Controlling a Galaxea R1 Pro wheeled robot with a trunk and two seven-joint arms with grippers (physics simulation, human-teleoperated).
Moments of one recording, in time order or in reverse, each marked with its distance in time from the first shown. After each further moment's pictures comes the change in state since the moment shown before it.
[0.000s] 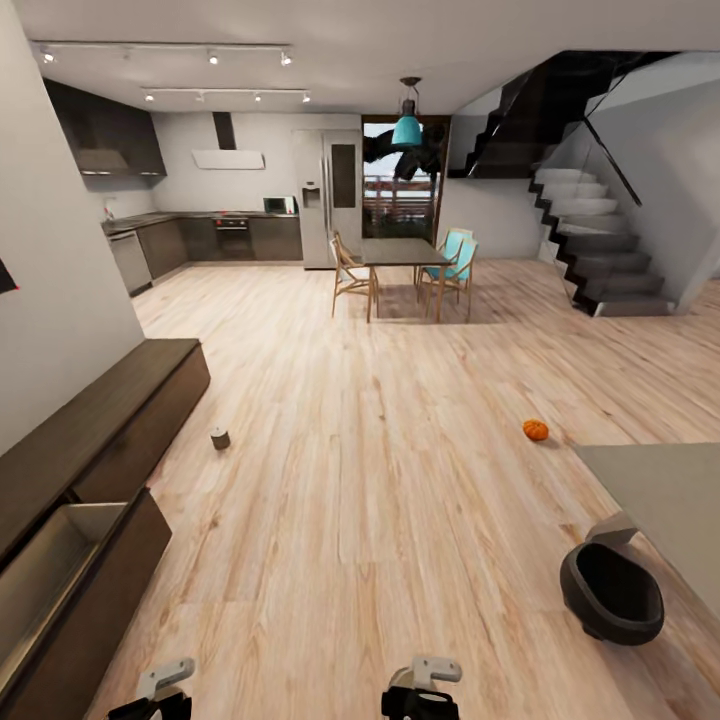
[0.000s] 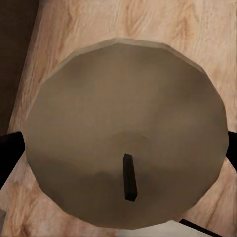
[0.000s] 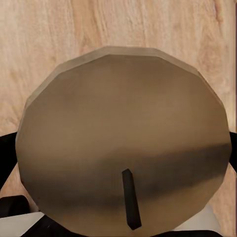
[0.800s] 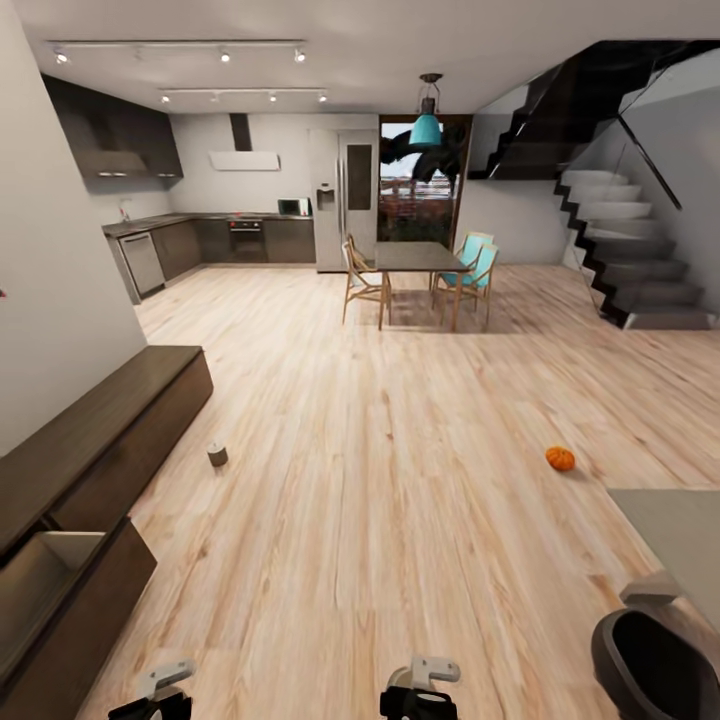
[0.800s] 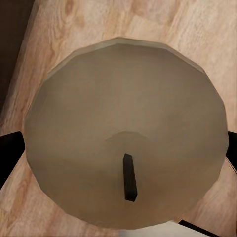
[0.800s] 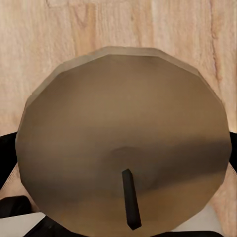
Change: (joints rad) left arm 0.000 0.000 0.000 0.000 0.000 -0.001 0.000; right arm 0.000 0.004 0.000 0.000 0.000 0.000 0.000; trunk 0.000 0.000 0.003
